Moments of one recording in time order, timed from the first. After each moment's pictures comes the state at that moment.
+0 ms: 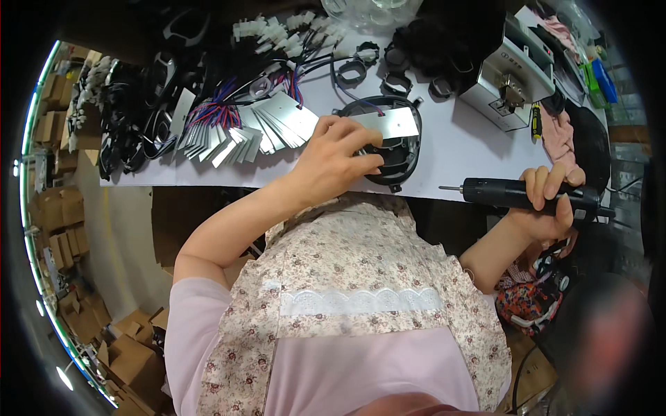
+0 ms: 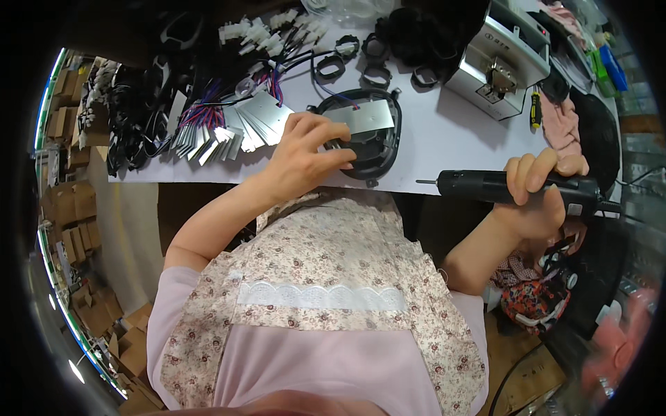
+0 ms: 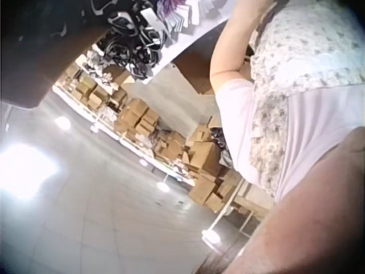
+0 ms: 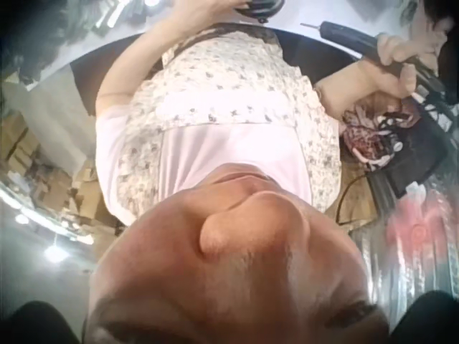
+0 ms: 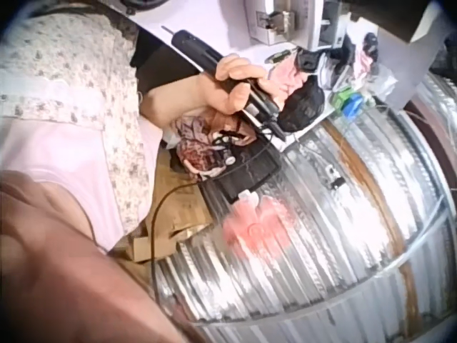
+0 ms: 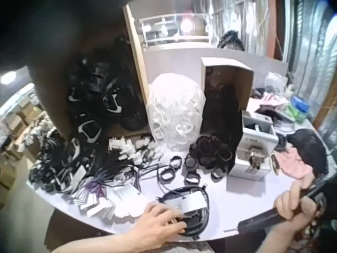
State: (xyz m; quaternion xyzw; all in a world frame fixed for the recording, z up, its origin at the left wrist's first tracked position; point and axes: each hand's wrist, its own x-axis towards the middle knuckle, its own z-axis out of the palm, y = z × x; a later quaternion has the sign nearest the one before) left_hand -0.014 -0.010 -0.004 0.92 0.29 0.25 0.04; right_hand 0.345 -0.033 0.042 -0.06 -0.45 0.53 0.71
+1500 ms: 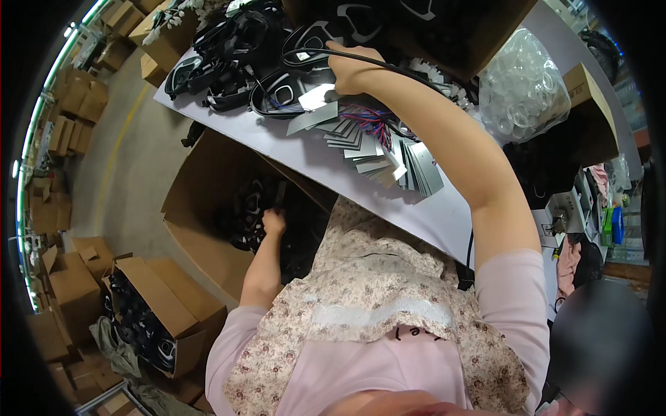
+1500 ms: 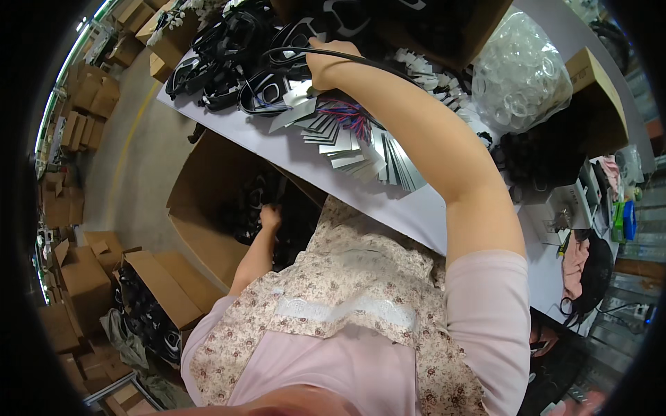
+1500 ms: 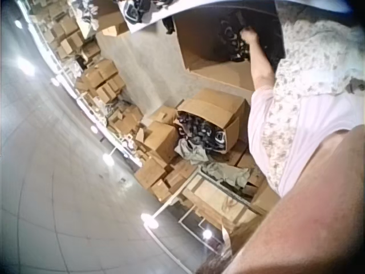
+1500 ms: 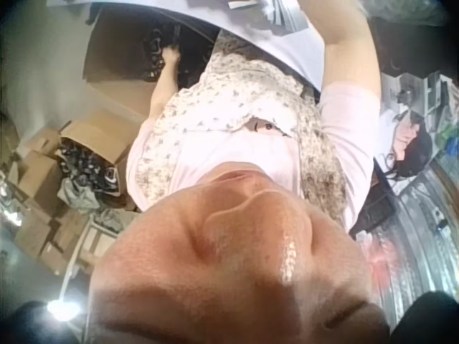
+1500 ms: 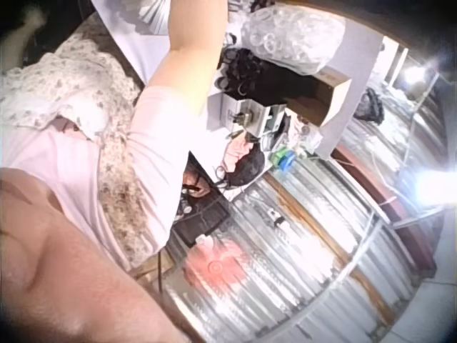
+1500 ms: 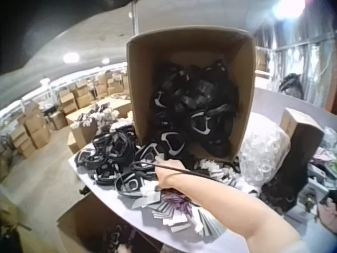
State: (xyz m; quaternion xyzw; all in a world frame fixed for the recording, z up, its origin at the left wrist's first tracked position) left_hand -0.334 -0.229 -0.365 0.24 0.93 0.18 0.23; right_hand -0.178 0.140 0.079 -0.25 -0.97 0.06 -0.01
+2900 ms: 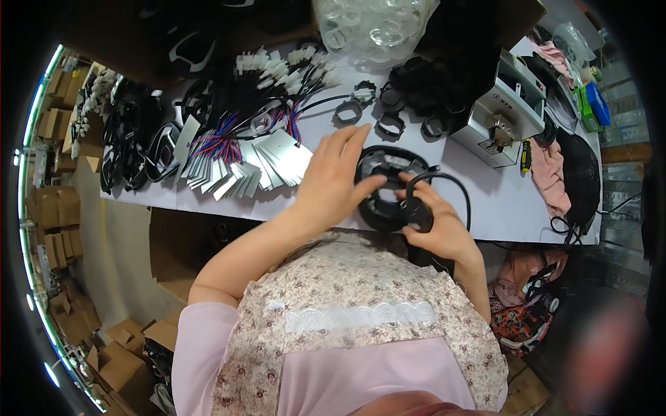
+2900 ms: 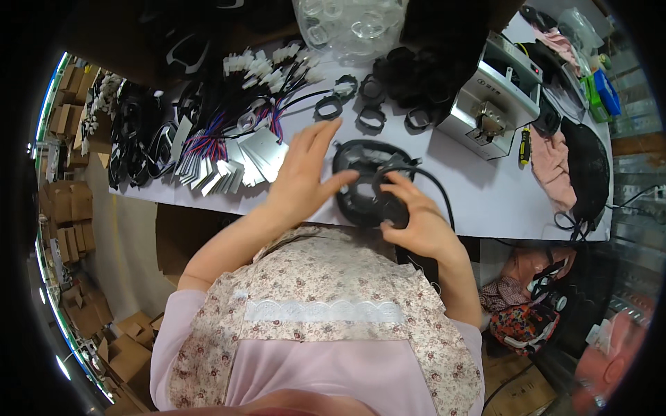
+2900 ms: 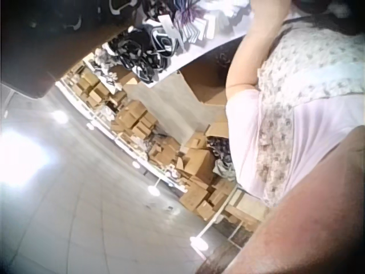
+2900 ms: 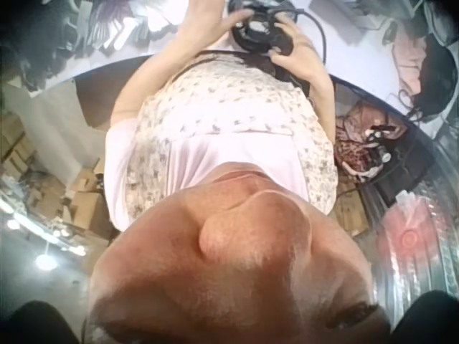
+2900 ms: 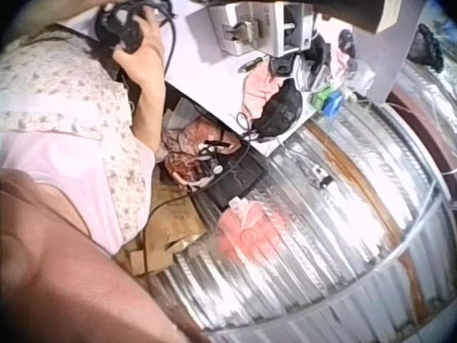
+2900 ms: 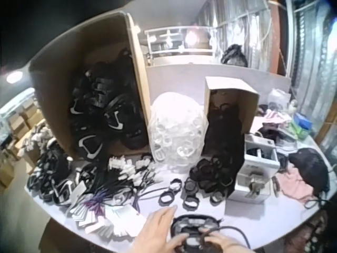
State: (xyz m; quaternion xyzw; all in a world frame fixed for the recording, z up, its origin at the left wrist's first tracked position) left_hand 0.014 0.015 0.019 0.78 0.51 0.34 0.16; right_hand 0.270 -0.025 0.005 -0.49 -0.71 0.48 0.19
